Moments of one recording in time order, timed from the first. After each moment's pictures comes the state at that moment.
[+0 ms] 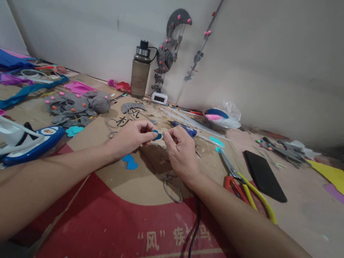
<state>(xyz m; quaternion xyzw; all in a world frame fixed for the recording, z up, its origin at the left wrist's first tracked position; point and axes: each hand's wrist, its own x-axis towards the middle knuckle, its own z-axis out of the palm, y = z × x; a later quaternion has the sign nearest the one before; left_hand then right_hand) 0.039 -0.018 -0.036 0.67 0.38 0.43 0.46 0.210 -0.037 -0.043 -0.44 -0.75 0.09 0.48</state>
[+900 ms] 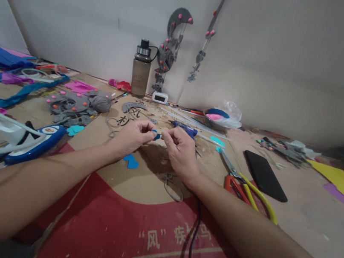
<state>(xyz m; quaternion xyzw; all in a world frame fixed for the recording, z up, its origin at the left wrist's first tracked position) 0.041 -0.021 -0.035 0.66 0.38 0.44 0.47 0.208 -0.040 -0.045 -0.44 -0.74 0.12 0.50</state>
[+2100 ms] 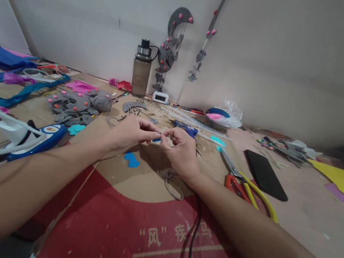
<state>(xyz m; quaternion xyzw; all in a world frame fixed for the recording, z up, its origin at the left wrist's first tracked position) 0.029 -0.019 -0.015 0.71 0.43 0.35 0.44 0.204 -0.034 -0.055 -0.43 -0.73 0.09 0.52</state>
